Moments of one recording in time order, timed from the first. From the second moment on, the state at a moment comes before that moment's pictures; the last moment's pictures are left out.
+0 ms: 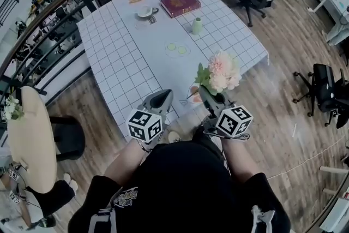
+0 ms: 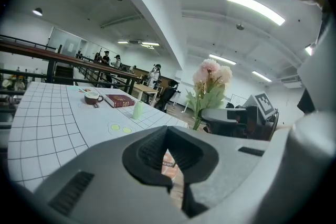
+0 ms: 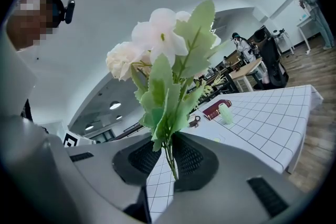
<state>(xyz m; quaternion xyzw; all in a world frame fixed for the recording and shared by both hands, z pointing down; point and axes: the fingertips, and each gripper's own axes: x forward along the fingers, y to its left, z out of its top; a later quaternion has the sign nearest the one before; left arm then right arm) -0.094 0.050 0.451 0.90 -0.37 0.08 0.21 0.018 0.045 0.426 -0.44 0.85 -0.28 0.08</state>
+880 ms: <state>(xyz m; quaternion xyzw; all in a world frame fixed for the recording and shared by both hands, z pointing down) -0.093 0.056 0.453 0.91 -0.35 0.09 0.22 0.017 0.057 0.429 -0.46 0.84 -0.28 0.08</state>
